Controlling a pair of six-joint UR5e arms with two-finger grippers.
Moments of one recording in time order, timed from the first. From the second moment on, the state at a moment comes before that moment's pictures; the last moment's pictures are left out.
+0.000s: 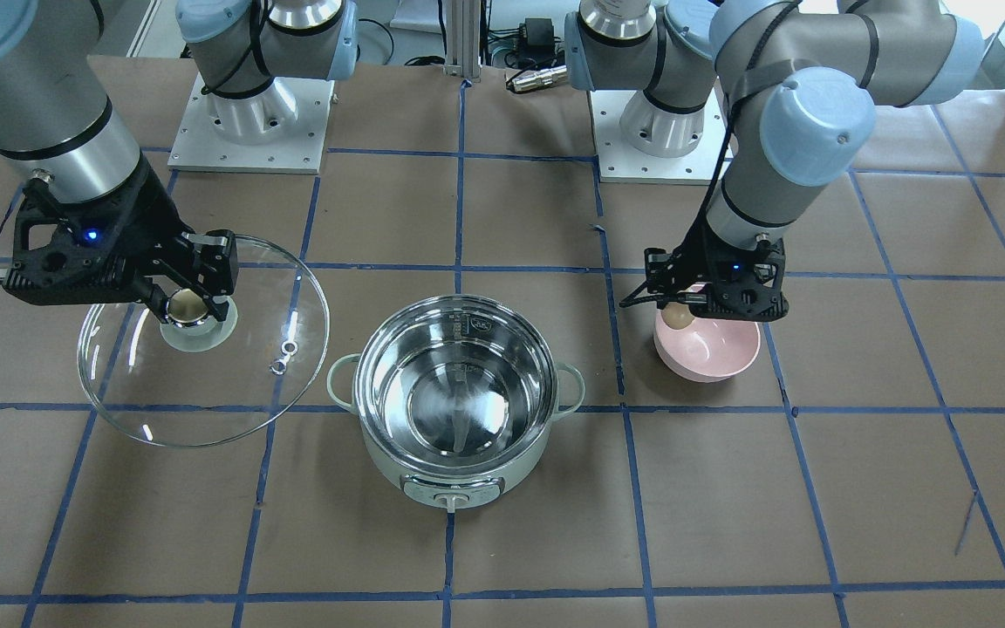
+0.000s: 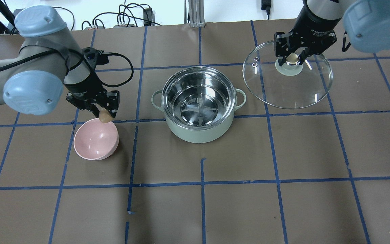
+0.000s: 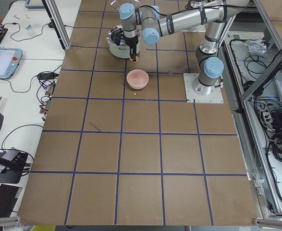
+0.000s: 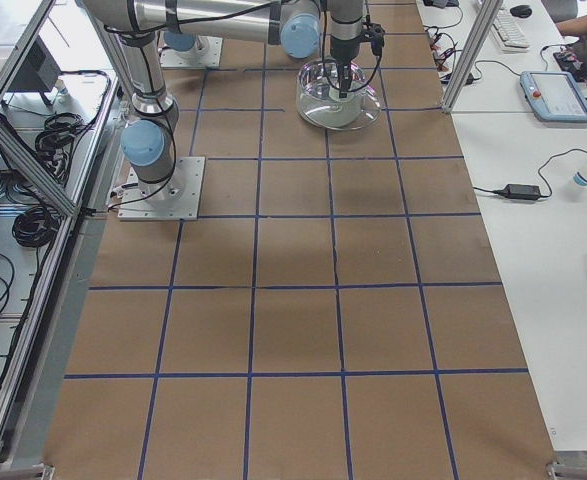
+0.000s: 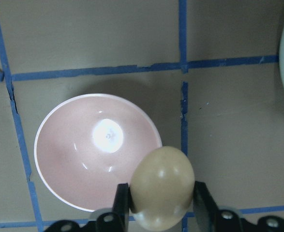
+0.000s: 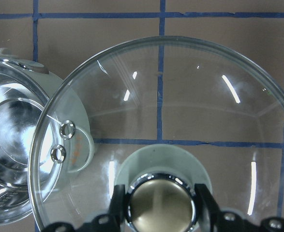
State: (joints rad) left arm -1.56 -1.67 -1.78 -1.32 1.58 0.06; right arm 1.53 -1.45 1.54 -1.75 -1.50 -0.06
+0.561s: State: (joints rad) left arm -1.86 -1.92 -1.51 -1.22 1.56 -0.19; right arm 1.53 -1.45 1.55 -1.75 -1.50 -0.07
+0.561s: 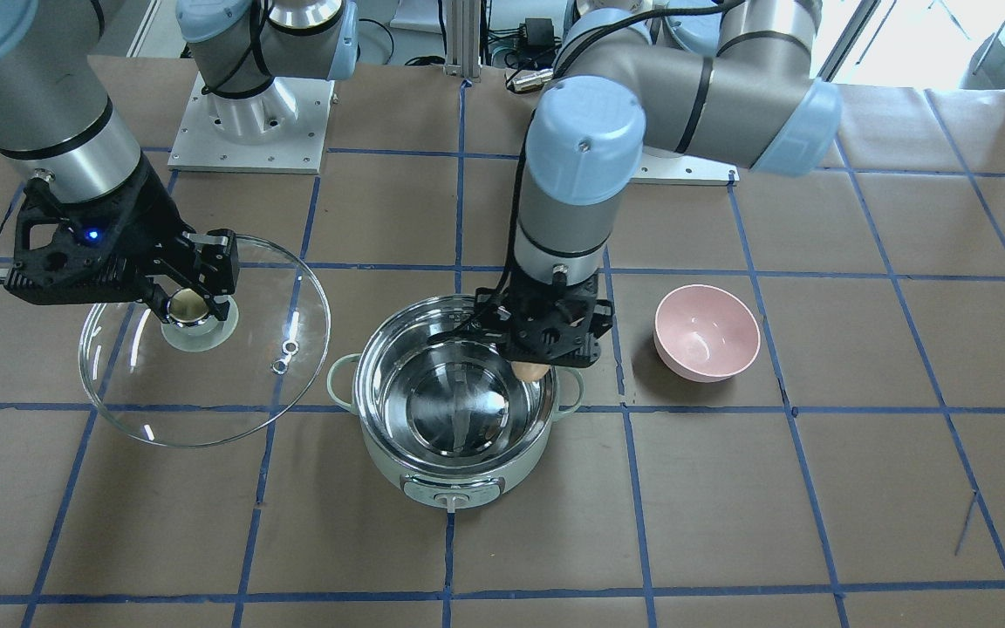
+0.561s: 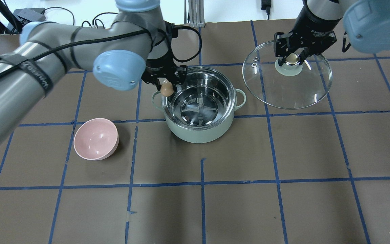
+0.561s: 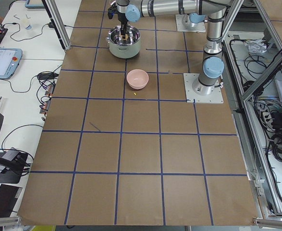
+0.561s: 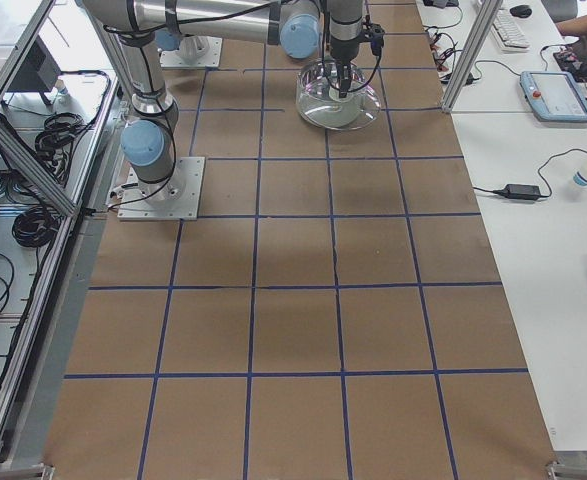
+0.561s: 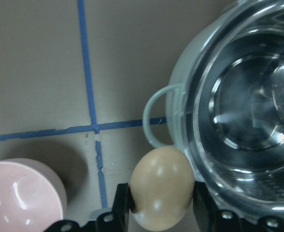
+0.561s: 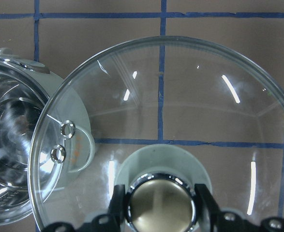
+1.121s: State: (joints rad) left arm -1.94 -2.07 -1.49 -1.14 1.53 -0.23; right arm 1.53 -1.45 1.55 -1.75 -1.50 -0.07
